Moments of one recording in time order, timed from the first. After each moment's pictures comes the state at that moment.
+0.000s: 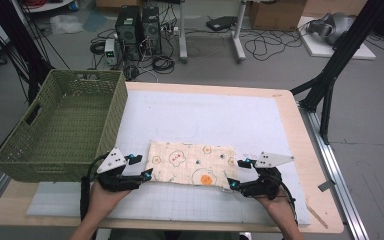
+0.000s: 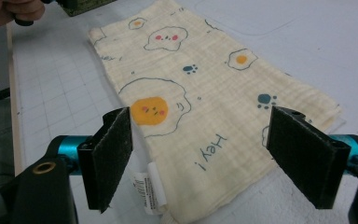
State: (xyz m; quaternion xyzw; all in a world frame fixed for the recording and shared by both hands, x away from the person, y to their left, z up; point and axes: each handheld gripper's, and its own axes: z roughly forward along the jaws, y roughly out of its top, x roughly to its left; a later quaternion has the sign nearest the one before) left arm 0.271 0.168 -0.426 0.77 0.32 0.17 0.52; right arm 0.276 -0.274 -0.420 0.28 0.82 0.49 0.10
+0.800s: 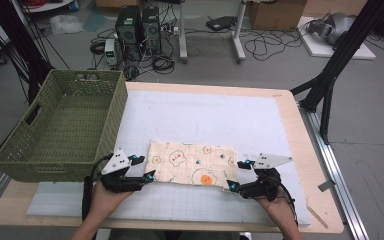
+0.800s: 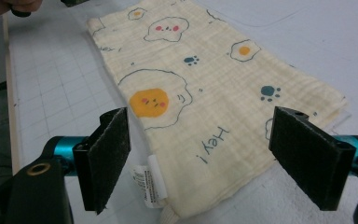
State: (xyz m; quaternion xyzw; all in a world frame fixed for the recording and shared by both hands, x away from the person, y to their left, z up) left arm 0.271 0.161 -0.427 0.79 0.30 0.17 0.51; right arm 0.276 -0.272 -0.423 0.28 0.83 0.48 0.10
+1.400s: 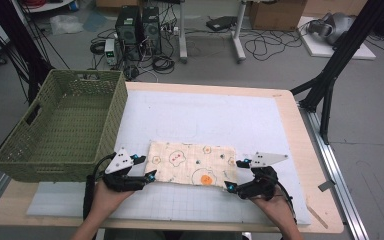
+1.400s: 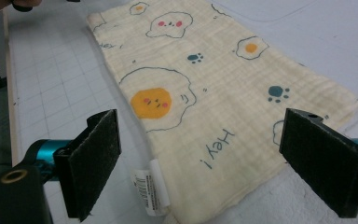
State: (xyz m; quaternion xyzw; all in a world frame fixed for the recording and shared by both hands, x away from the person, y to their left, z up) left arm 0.274 0.155 -0.426 0.80 0.30 0.18 0.50; right arm 0.280 -0.265 -0.424 0.28 0.83 0.47 0.09
